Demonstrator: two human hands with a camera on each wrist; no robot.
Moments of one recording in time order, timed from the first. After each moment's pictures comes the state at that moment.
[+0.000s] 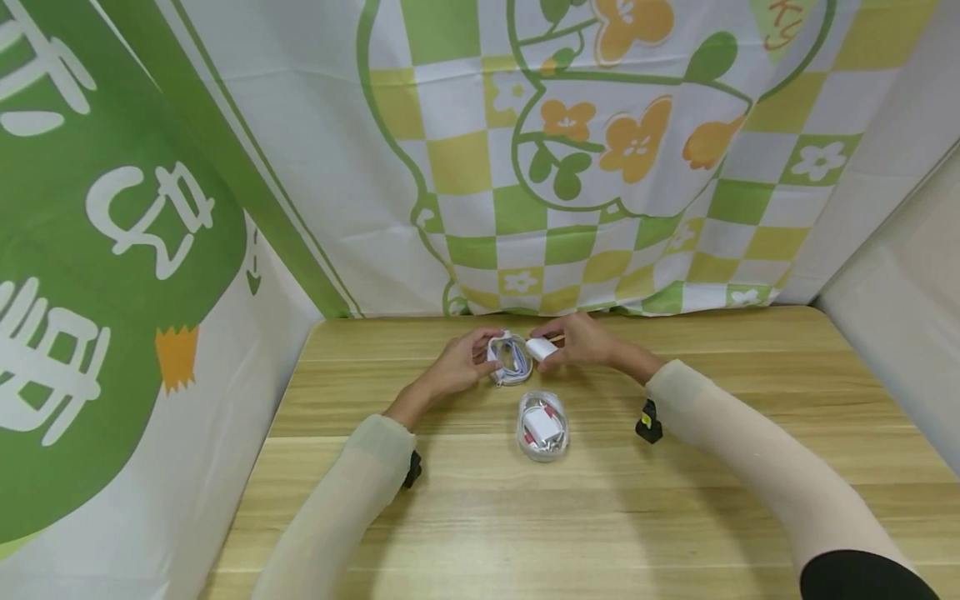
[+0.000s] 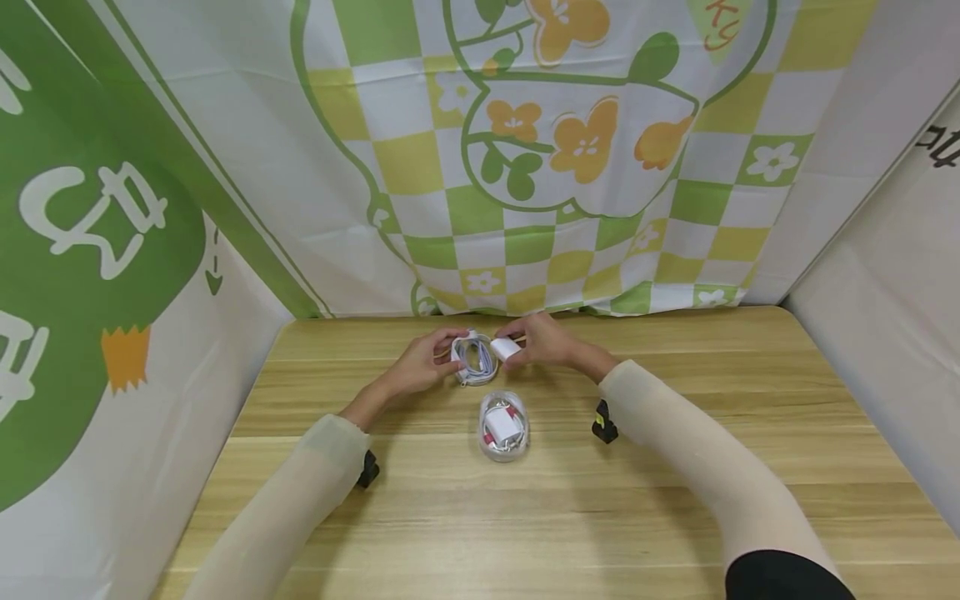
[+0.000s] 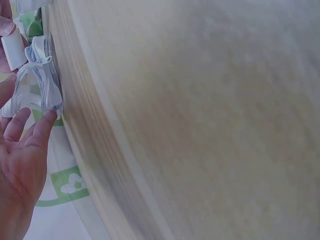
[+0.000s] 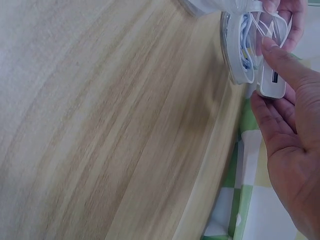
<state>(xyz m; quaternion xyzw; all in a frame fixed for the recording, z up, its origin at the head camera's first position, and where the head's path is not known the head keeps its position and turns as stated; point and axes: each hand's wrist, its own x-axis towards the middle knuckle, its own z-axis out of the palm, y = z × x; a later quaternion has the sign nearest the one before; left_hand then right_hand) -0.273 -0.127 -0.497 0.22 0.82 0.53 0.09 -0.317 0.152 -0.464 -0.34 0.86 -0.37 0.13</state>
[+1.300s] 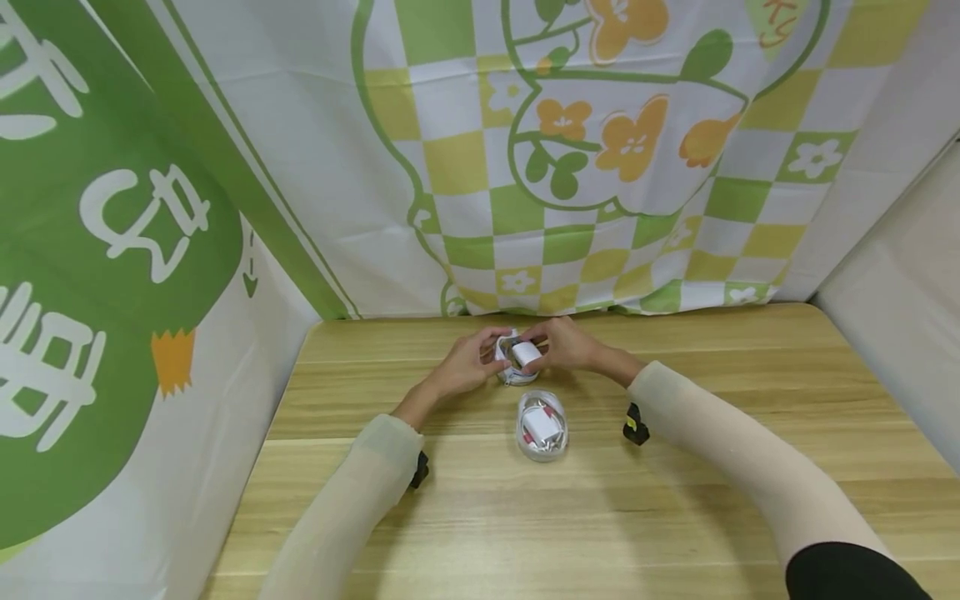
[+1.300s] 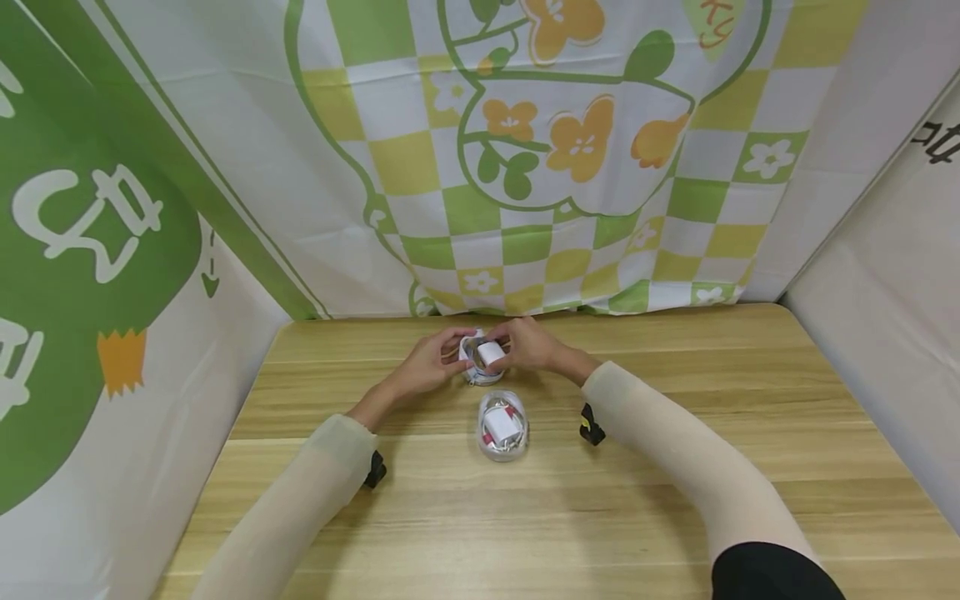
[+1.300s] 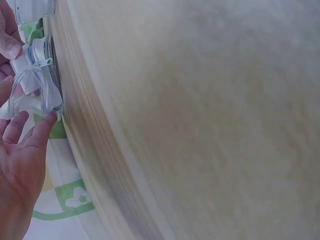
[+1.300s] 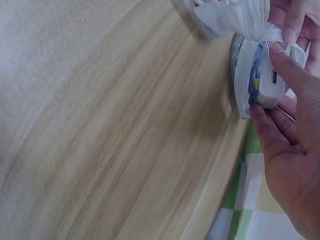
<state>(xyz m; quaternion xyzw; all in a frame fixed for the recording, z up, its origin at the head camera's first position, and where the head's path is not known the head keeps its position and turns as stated) -0.275 -0.114 -0.497 0.24 0.82 0.52 0.08 -0.316 0.129 -0.474 -0.35 0.87 -0.33 0.09</state>
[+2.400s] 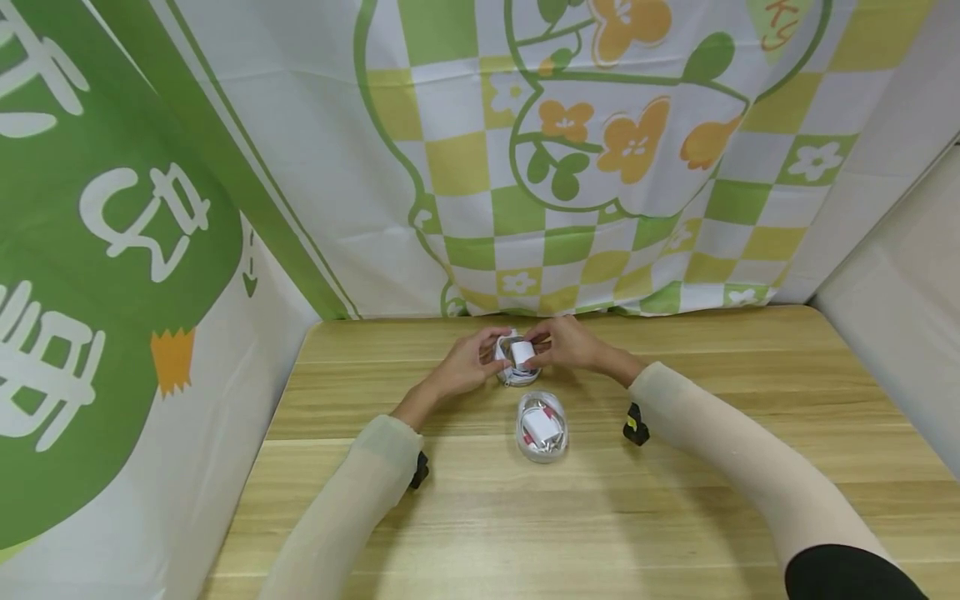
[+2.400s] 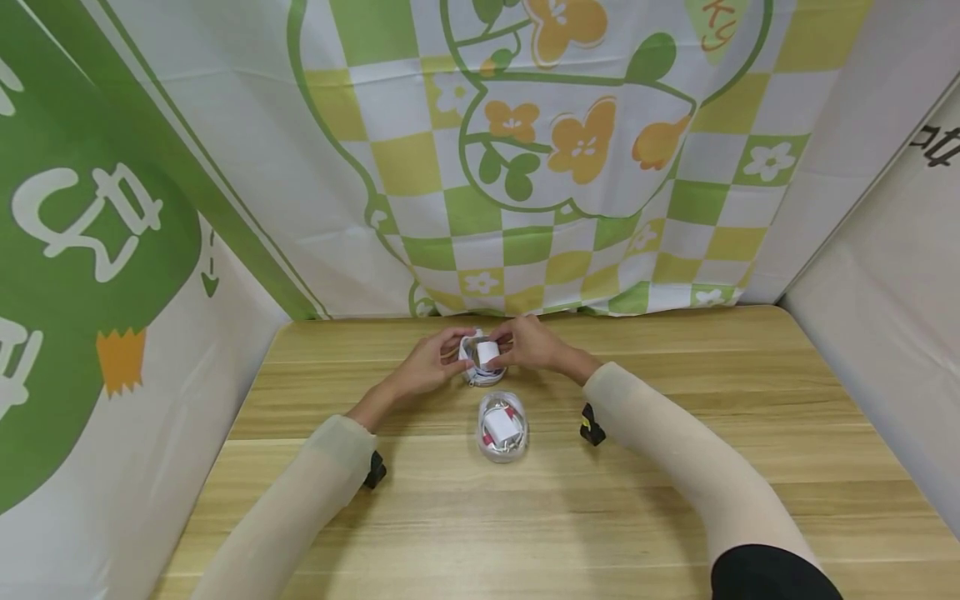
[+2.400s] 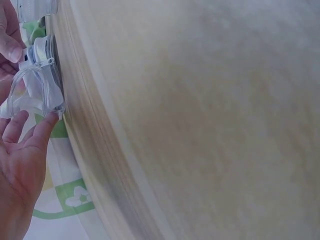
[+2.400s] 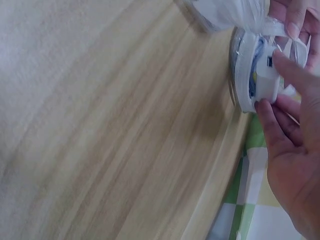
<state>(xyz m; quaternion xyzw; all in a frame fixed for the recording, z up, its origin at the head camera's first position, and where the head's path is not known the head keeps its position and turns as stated) -0.274 -0.114 -0.496 0.24 0.82 0.51 0.08 -0.317 0.133 -0.474 -0.33 0.87 -0.36 0.10</state>
